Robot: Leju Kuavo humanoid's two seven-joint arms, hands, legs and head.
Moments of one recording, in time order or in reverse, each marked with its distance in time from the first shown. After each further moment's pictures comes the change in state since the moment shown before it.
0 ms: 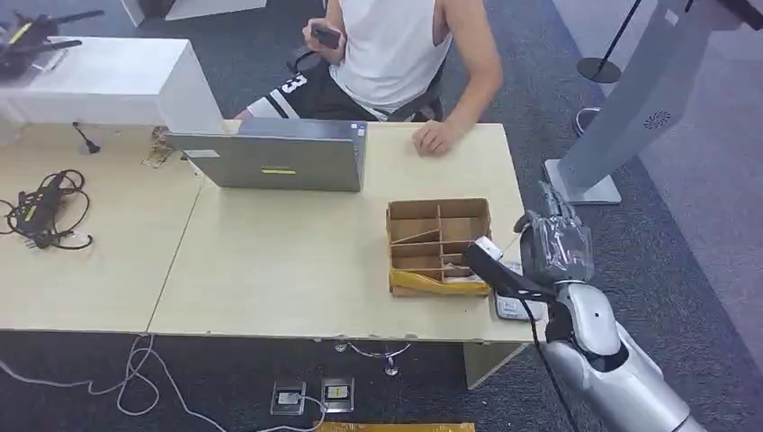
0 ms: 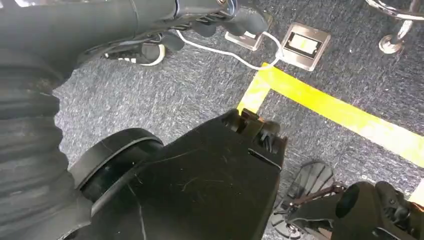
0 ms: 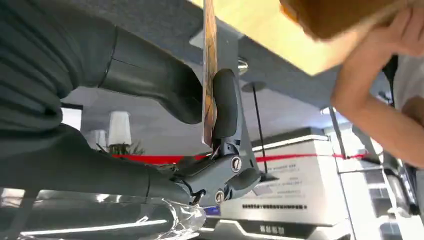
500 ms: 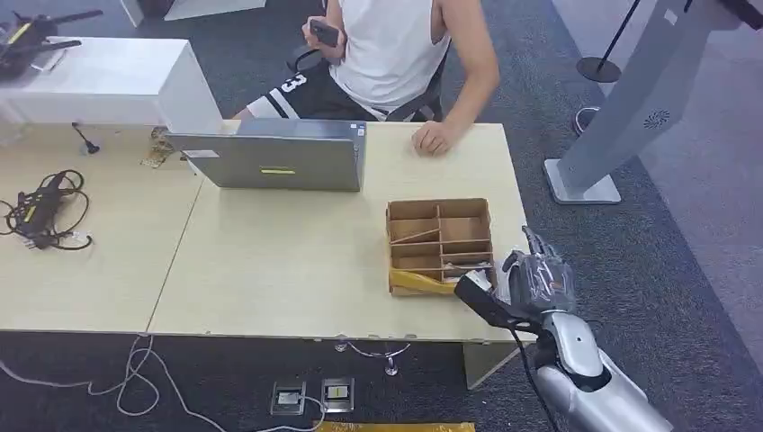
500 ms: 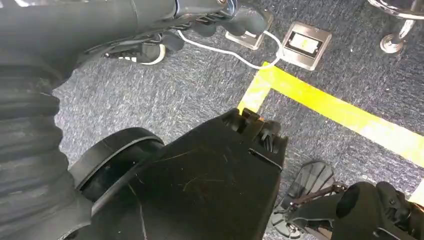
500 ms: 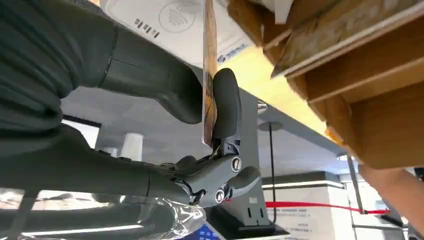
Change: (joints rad) left arm 0.002 0.000 0.000 0.000 0.007 0.000 0.000; right arm 0.041 0.018 0.069 0.125 -0.060 -0.021 -0.010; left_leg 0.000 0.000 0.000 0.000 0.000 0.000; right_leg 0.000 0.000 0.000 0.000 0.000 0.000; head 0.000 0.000
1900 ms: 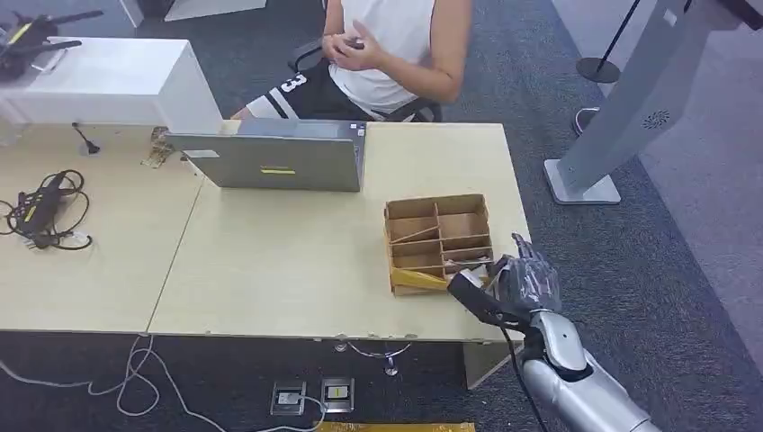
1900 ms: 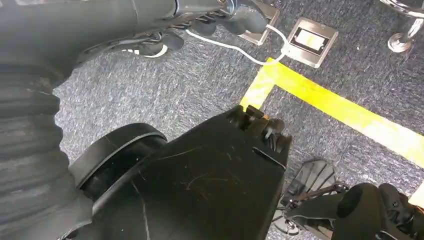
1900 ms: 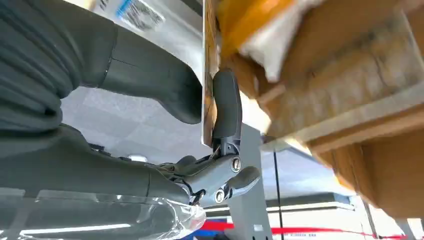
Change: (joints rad) left arm 0.008 0.004 0.002 0.000 0.035 0.000 0.000; right arm -0.064 0.060 0.044 0.163 -0.105 -0.082 -0.042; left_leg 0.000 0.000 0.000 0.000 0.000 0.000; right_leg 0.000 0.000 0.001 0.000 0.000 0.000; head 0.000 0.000
